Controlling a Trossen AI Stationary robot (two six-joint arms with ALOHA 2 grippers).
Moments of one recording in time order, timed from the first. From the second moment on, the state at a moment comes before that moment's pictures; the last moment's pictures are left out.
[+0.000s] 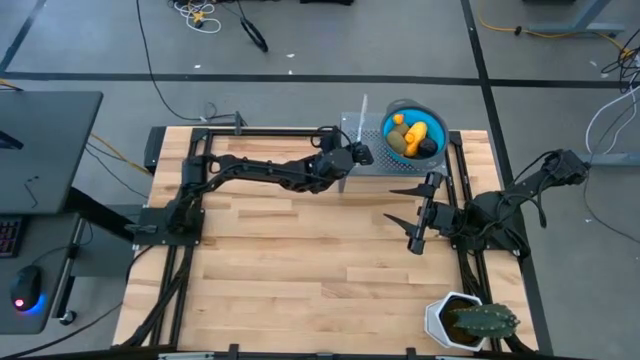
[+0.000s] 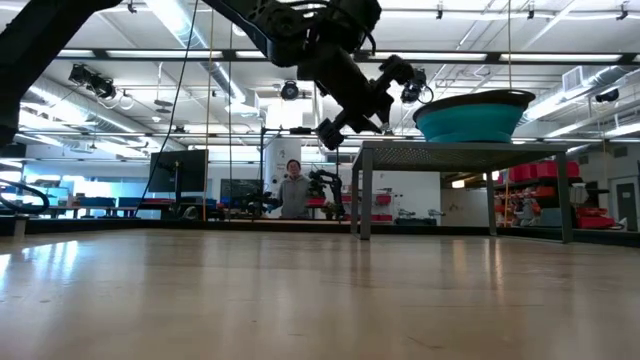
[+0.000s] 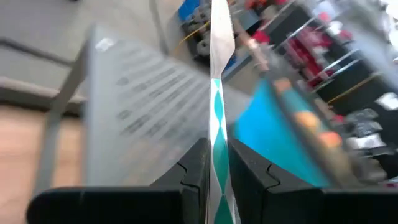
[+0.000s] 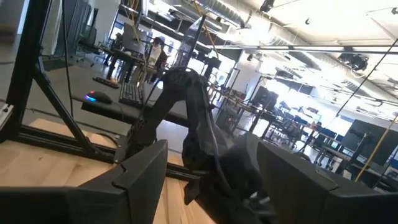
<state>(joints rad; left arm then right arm) 0.16 2.07 1.55 0.20 -0.76 -1.03 0.52 0.87 0.68 0.39 0.70 -0.53</state>
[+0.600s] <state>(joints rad) 0.16 2.10 1.67 -0.01 -0.83 -1.03 0.52 0.88 0.68 0.39 0.70 -0.53</state>
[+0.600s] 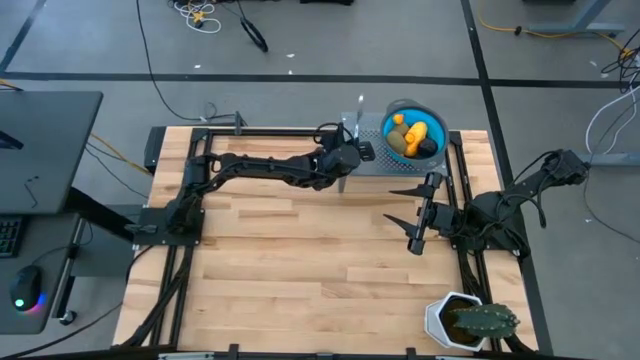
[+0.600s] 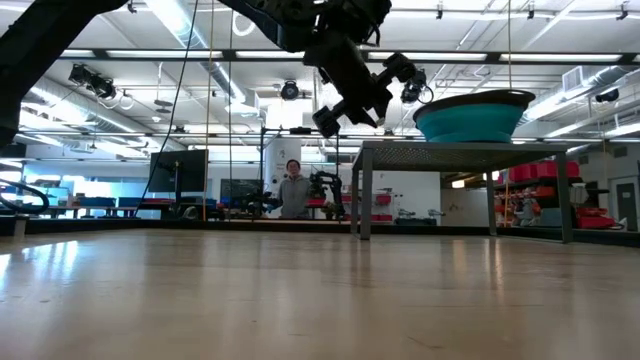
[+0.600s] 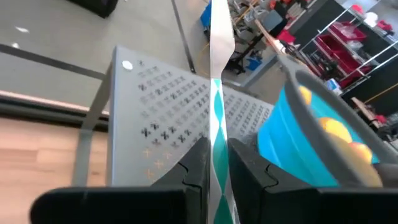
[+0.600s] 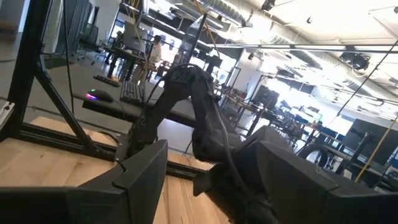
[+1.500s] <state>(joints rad) 0.17 2.16 1.69 0.02 -0.76 -1.04 0.53 0.88 0.68 0.38 0.71 -0.53</state>
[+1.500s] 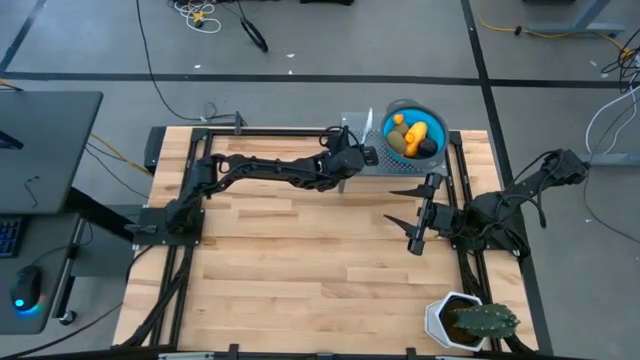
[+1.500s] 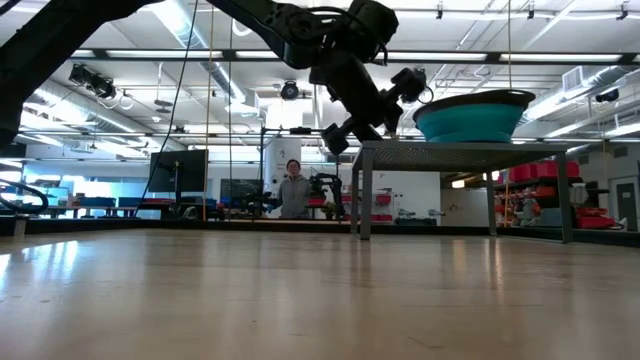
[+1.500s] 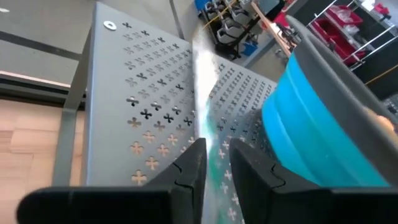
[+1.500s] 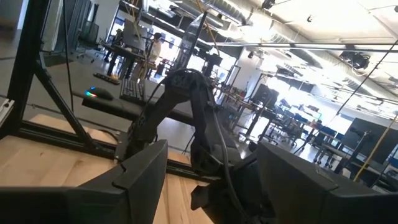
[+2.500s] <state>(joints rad) 0.10 1.86 1.58 -0.32 -0.93 -0.56 0.48 0.89 0.68 0.37 1.05 -0.34</state>
